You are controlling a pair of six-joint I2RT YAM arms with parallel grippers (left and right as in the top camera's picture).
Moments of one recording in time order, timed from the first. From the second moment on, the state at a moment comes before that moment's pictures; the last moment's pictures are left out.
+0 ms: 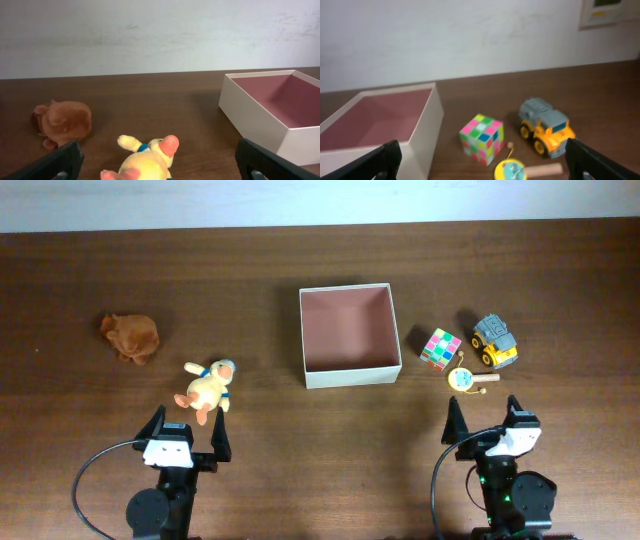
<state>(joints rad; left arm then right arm) 0.07 0.01 0.01 -0.06 0.15 0.01 -0.03 0.01 0.01 -0.05 -0.04 0.12</state>
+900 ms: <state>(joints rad) 0.07 0.01 0.01 -0.06 0.14 0.01 -0.03 0.98 1.34 -1.02 -0.10 0.10</state>
